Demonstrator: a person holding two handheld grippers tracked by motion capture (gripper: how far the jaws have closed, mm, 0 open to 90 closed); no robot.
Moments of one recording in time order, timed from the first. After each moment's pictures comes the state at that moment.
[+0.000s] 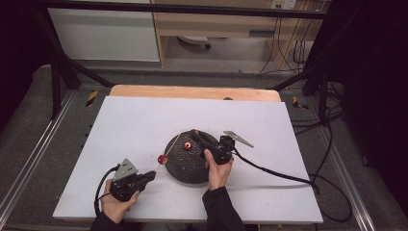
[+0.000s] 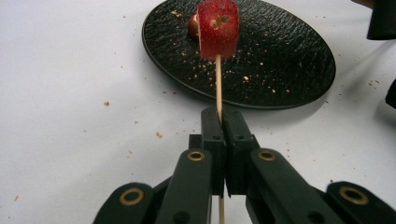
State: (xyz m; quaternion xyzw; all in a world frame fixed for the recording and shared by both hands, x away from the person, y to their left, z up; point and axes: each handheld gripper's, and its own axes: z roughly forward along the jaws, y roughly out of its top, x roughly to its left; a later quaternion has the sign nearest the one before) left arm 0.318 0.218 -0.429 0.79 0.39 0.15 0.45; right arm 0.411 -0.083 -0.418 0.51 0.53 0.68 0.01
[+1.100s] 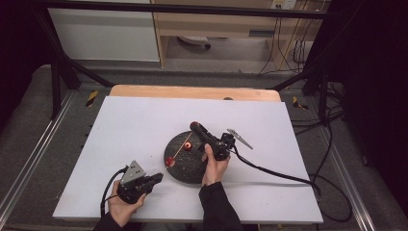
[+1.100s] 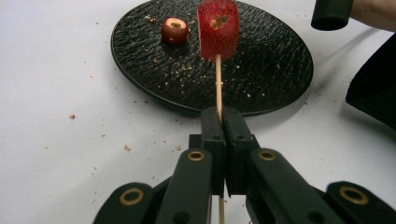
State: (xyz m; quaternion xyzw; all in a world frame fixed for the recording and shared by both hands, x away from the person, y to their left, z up) left arm 0.314 0.198 -0.430 0.80 0.37 0.15 0.46; right arm 0.422 -0.078 -0.424 0.51 0.45 0.73 0.00
